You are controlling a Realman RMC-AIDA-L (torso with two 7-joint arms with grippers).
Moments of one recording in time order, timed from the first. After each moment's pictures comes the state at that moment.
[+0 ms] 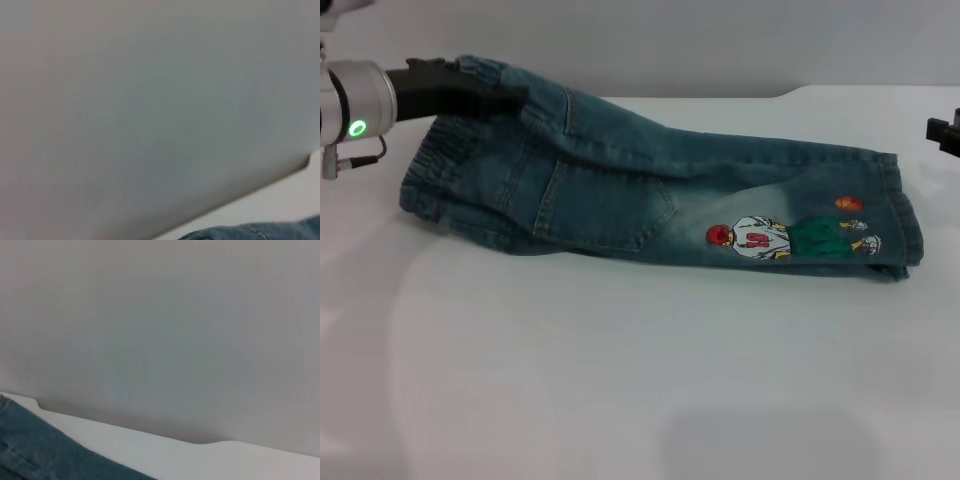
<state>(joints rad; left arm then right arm) -0.61 -2.05 1.05 0.90 2.10 0.84 -1.95 0.39 2.07 -0.74 -1.00 -1.98 -1.10 1.74</state>
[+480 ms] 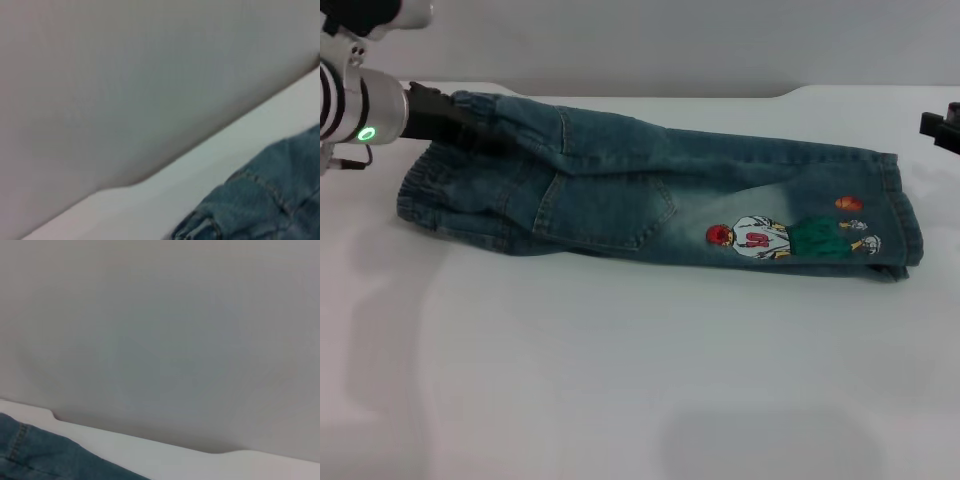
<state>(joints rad) -0.71 -2.05 1.07 0.90 2.50 0.91 -2.13 0.38 2.07 -0.74 -1.01 -1.93 -1.14 1.74</state>
